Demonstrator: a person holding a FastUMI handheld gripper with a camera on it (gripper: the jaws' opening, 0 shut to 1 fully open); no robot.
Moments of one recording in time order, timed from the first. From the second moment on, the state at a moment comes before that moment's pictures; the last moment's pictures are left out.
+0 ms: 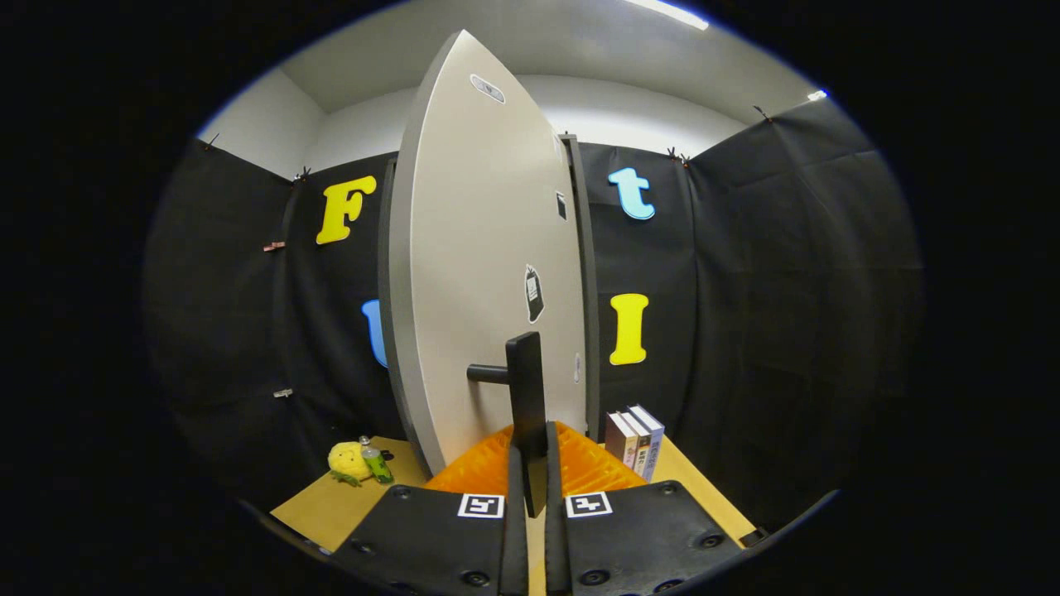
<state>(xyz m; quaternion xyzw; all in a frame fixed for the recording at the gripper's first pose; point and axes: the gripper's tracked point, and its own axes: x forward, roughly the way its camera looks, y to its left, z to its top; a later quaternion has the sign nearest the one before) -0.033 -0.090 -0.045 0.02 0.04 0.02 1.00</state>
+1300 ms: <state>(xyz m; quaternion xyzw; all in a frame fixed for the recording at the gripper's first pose) -0.071 -0.205 -0.027 0.02 0.03 -0.02 1.00</state>
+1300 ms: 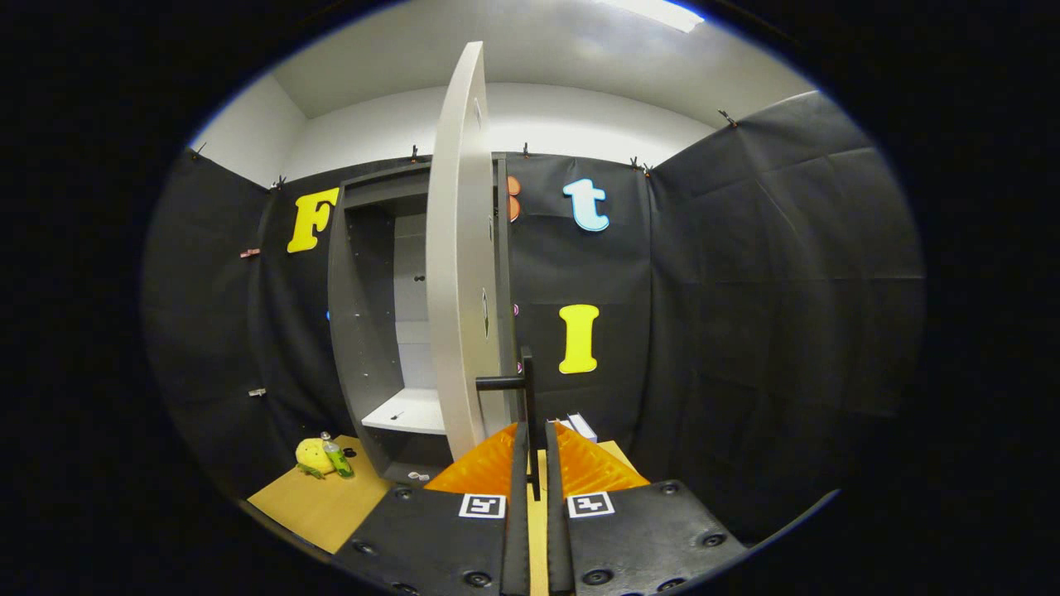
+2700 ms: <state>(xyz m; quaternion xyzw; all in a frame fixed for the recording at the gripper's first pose) -0.114 0.027 -0.410 0.07 0.37 0.07 0.92</state>
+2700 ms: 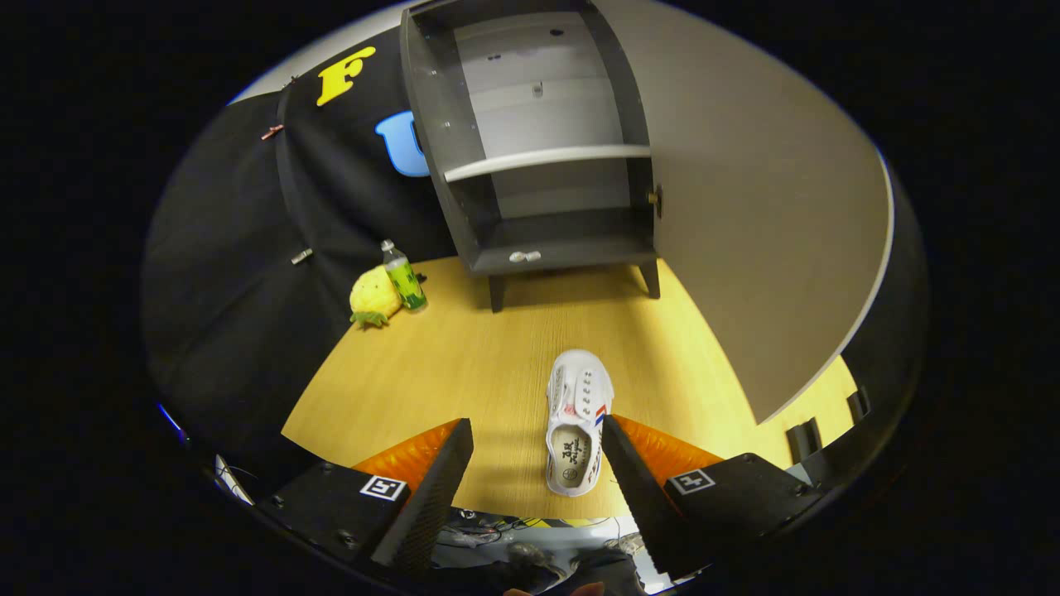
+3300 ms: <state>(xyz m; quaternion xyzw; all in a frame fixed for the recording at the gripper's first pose) -0.064 0.050 -0.553 0.08 0.40 0.04 0.91</state>
